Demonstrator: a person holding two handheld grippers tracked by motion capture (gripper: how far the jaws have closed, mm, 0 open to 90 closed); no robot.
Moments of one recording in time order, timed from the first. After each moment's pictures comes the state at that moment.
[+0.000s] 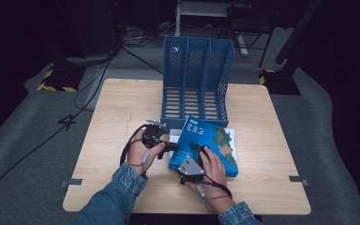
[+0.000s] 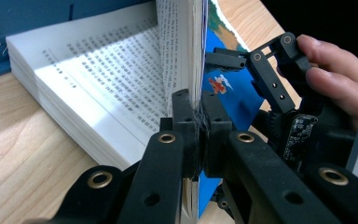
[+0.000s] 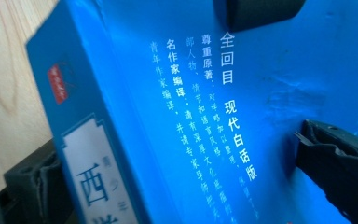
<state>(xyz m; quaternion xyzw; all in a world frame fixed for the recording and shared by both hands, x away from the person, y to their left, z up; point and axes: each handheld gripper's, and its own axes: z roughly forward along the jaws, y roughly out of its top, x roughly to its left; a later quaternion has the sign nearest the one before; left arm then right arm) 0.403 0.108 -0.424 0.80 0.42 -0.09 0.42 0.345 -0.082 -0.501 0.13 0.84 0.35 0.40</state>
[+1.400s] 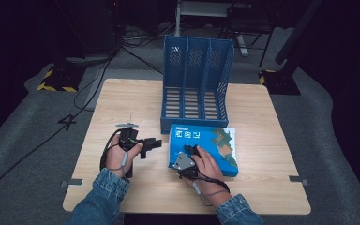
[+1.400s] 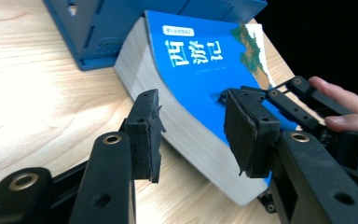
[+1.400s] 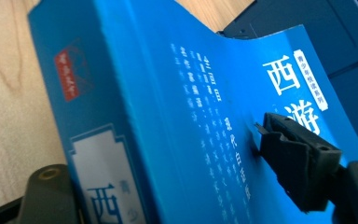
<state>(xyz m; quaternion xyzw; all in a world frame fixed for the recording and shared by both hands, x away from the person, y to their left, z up) 0.396 0.177 -0.446 0.72 0.50 -0.06 0.49 0.356 -0.068 -0.492 0.12 0.89 0.27 0.35</state>
